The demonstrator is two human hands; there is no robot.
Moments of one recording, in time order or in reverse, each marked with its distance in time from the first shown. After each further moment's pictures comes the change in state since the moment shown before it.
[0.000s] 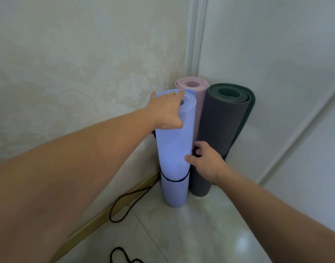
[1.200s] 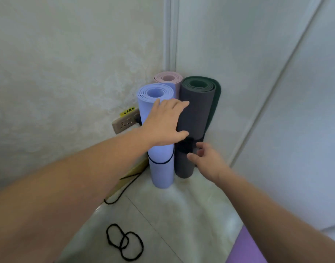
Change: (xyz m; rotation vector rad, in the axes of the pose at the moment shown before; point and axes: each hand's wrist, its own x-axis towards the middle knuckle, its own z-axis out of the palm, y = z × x) left_hand -0.085 0.089 0.001 -0.142 0.146 0.179; right_hand -0.100 0.036 -0.038 0.084 0.086 0.098
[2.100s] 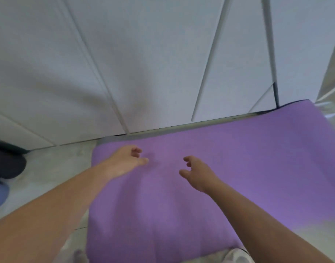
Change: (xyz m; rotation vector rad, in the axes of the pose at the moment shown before) left_hand -0.114 0.568 0.223 -0.492 -0.978 -0.040; right_hand -0.432 0.462 -0.258 0.094 0.284 0.727
